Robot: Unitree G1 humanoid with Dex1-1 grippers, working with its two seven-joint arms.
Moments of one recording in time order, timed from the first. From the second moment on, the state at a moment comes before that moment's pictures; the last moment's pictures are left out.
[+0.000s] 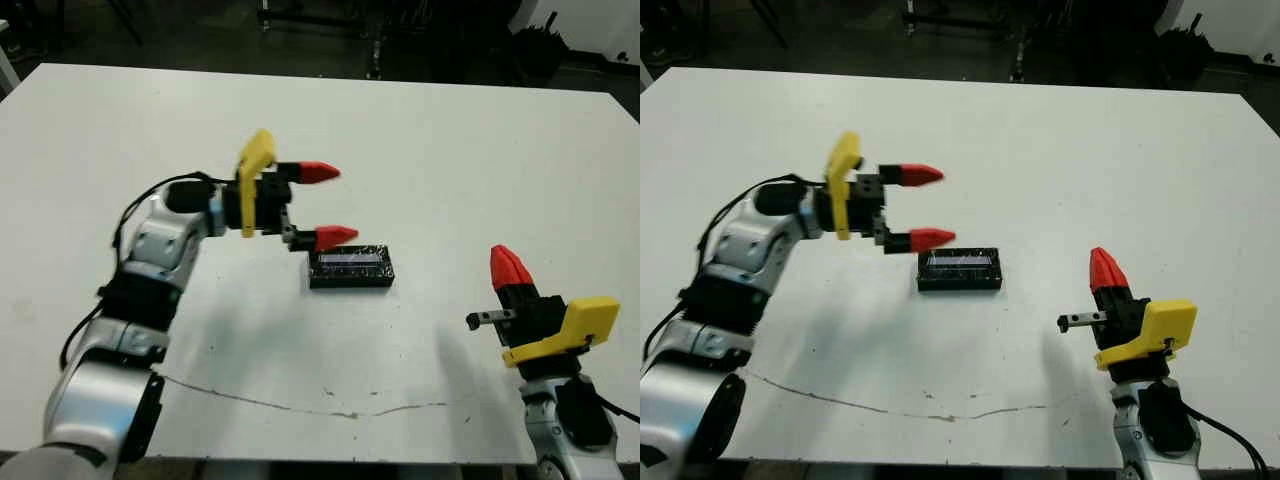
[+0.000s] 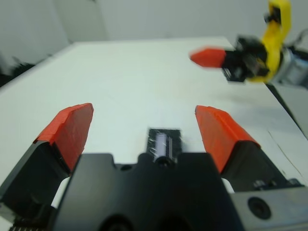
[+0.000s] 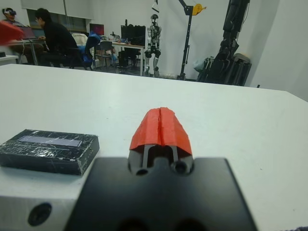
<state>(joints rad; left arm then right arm) -0.61 0.32 0.05 0.17 -0.35 0.30 -1.03 0.26 -0.18 -0.10 -0.38 0.19 -0.02 0.19</state>
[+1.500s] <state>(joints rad) 0.03 0.05 -0.01 -0.09 -0.08 -0.15 -0.16 0.21 -0.13 -0.10 -0.31 0.18 -0.07 0.16</state>
